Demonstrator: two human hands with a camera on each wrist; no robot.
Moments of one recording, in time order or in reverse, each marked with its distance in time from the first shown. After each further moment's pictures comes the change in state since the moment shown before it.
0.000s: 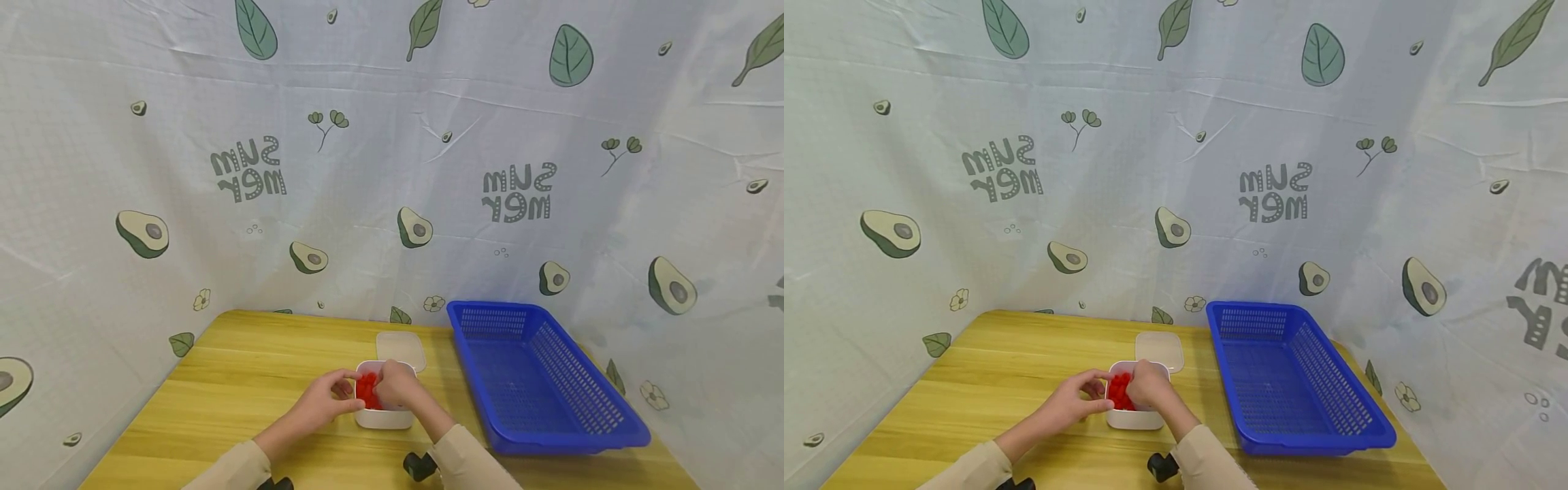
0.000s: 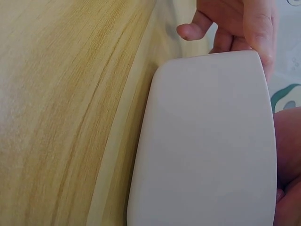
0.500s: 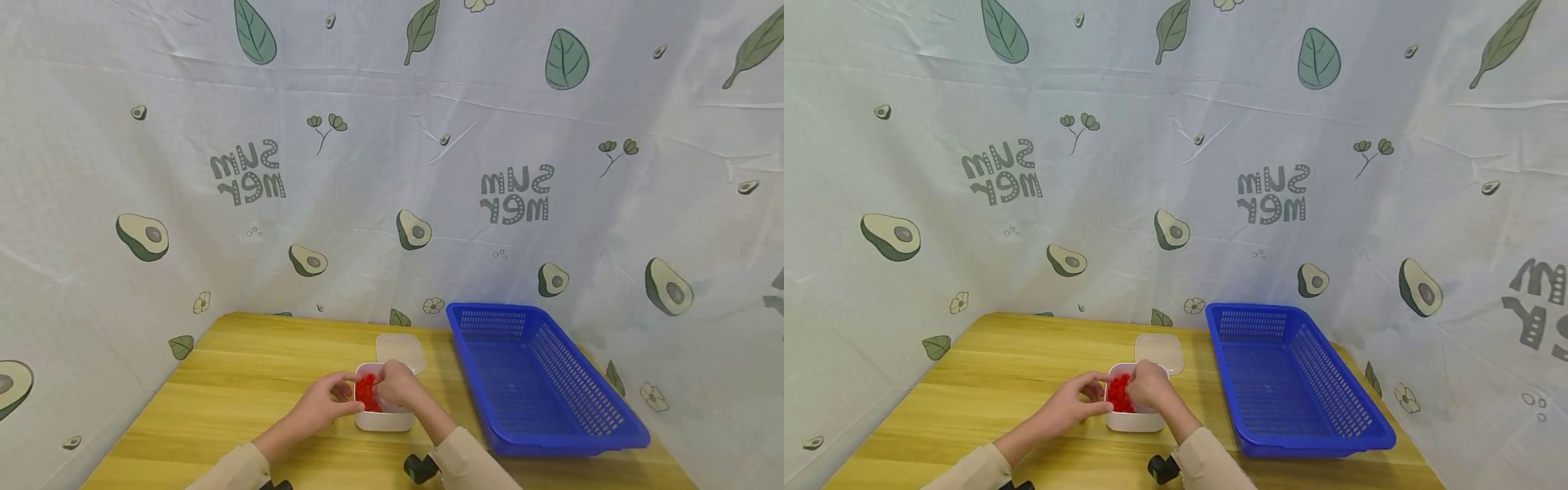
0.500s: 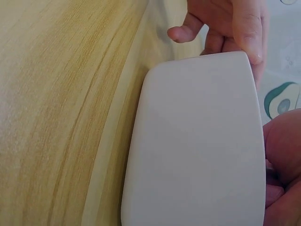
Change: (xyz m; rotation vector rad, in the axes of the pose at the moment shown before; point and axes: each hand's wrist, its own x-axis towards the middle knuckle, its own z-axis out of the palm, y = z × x) left_hand -0.001 0.001 0.002 -0.011 0.007 -0.014; right_hand 0.003 0.006 -0.003 0.090 0.000 -0.057
